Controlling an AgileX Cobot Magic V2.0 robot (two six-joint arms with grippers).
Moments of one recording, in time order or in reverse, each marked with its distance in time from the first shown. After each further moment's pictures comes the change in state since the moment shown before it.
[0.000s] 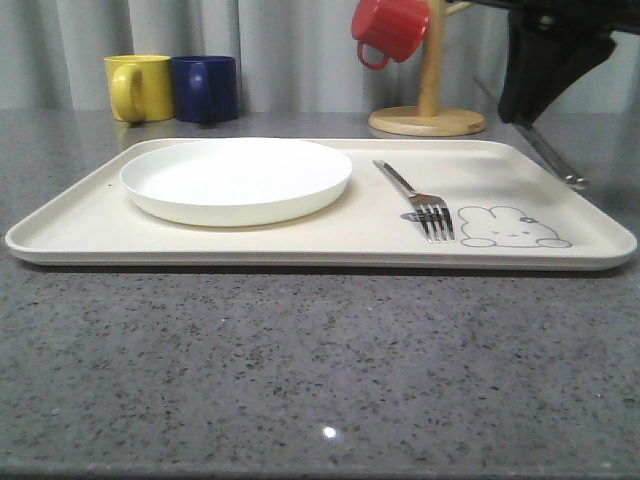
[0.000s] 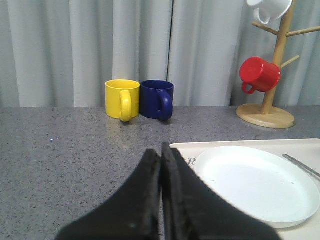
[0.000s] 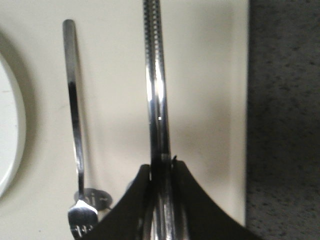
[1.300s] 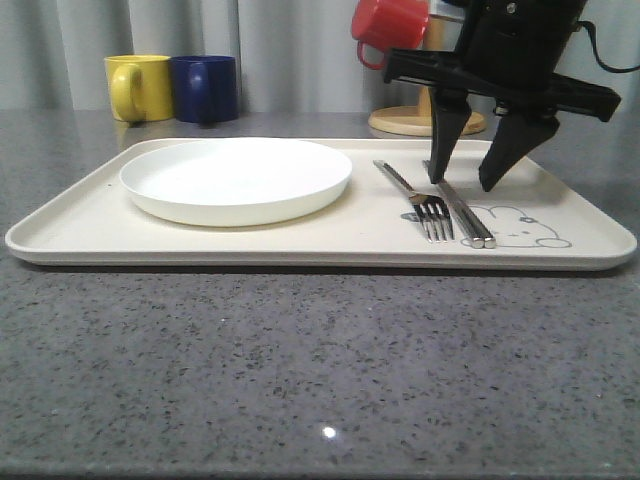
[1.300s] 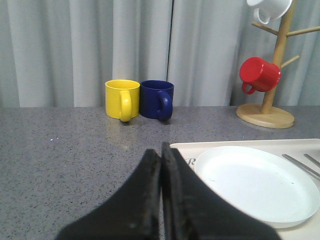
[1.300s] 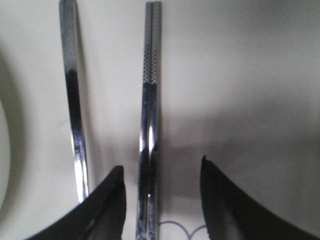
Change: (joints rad) left arm 0.000 0.000 0.000 0.000 0.000 0.000; right arm 0.050 0.122 0.000 -0.006 -0.069 0.055
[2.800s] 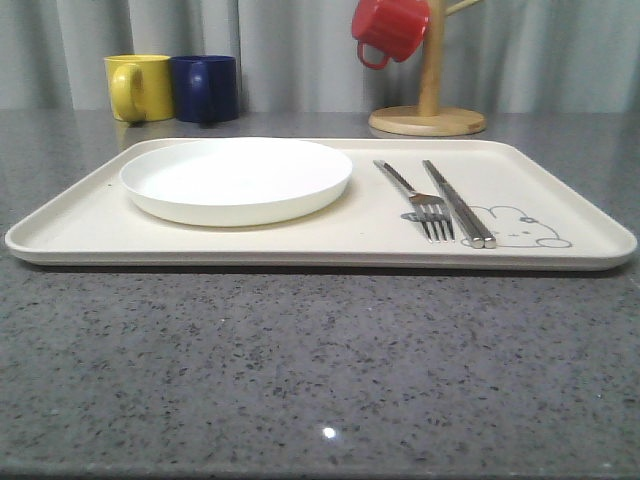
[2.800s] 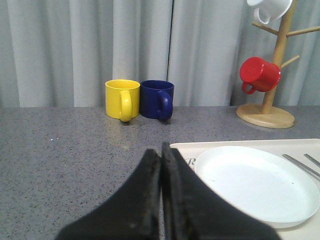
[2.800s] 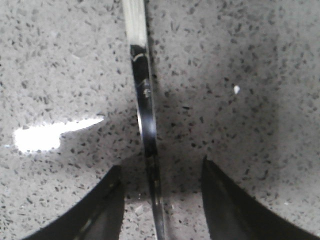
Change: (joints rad) left arm 0.000 0.000 0.000 0.000 0.000 0.000; right arm -0.541 0.017 0.000 -0.058 0.182 -0.401
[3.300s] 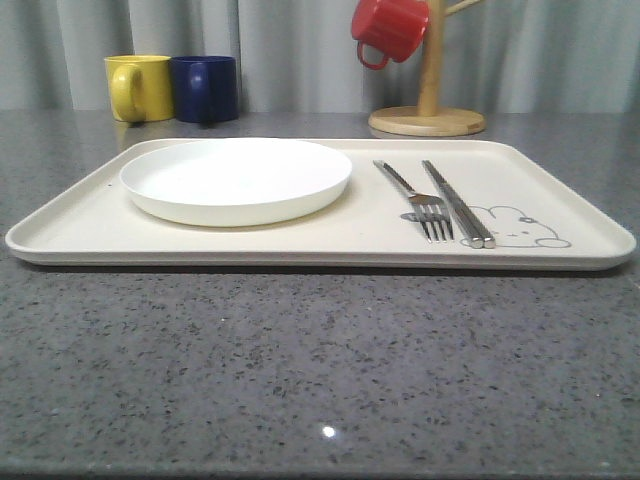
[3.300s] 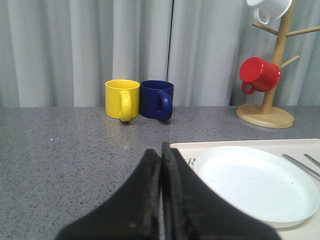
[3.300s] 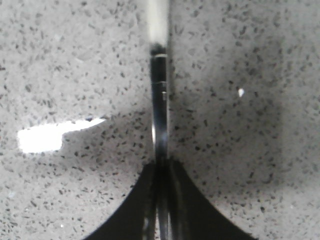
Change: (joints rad) left arm 0.000 0.000 0.000 0.000 0.000 0.000; right arm 0.000 0.012 -0.006 0.007 -0.001 0.000
